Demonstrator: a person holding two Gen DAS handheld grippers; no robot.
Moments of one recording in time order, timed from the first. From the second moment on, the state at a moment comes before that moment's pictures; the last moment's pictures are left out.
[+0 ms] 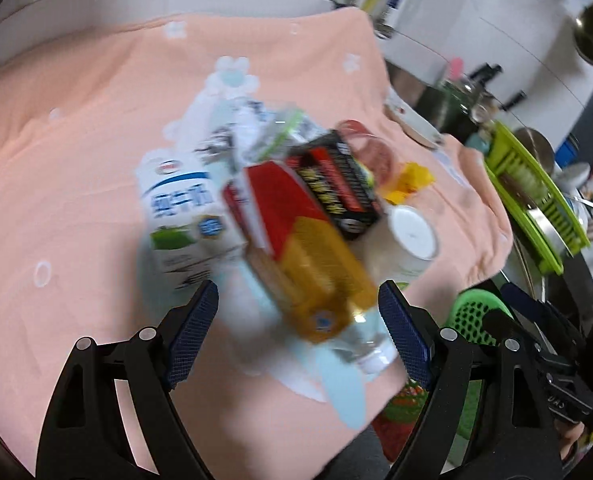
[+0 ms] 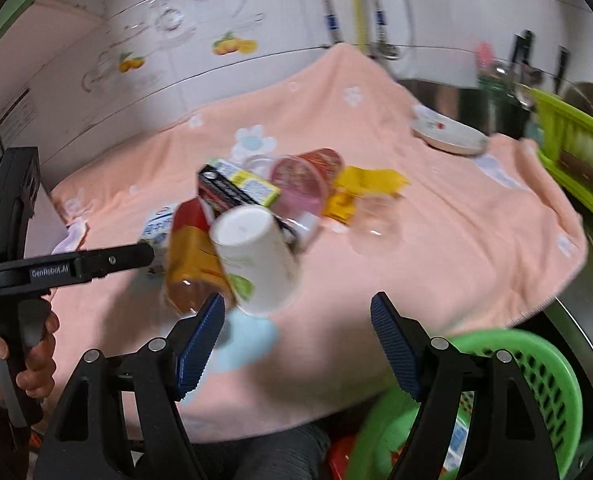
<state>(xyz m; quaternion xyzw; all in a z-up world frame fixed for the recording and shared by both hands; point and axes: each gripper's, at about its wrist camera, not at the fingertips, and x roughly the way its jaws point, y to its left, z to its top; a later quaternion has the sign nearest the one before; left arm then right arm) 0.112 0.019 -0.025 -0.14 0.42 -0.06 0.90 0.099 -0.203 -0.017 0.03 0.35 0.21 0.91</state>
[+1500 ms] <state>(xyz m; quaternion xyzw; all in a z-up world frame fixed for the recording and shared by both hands) 0.113 0.054 -0.048 -0.18 0.44 -0.05 0.88 0.181 -0.129 -0.053 0.00 0.39 0.22 0.90</state>
